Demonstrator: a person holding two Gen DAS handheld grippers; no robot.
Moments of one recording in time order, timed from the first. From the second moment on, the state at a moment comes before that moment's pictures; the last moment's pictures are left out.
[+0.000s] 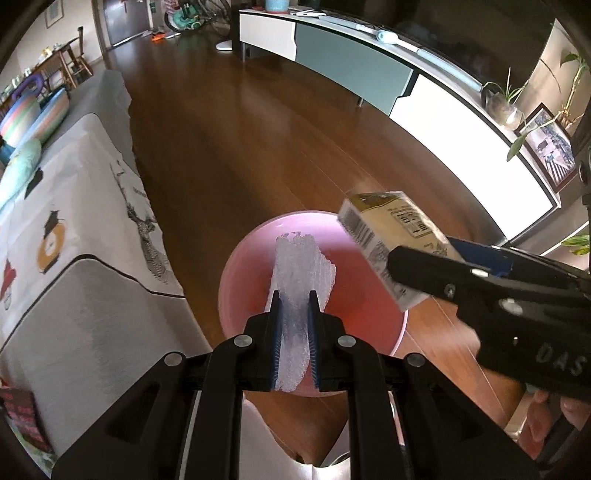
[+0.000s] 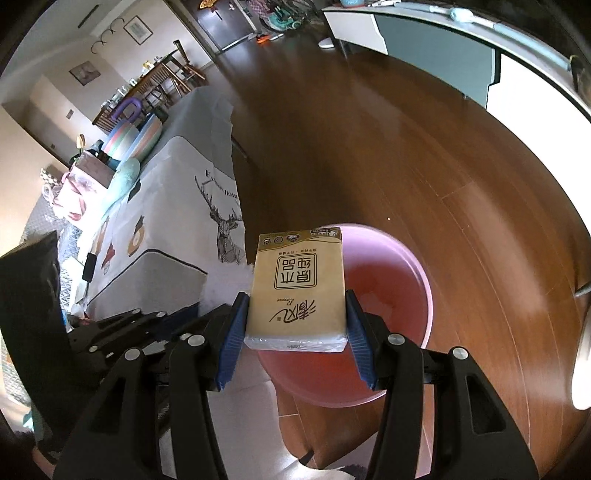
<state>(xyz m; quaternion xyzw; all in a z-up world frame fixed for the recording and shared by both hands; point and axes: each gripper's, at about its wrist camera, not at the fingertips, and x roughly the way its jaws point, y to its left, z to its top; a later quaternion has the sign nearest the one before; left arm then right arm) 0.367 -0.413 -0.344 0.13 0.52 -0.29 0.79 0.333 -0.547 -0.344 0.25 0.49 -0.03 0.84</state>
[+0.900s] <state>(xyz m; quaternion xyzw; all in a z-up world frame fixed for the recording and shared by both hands) 0.302 -0.270 -0.242 0.09 0.46 -0.26 0.85 0.294 -0.431 -0.251 0.18 0.39 0.04 0.90</state>
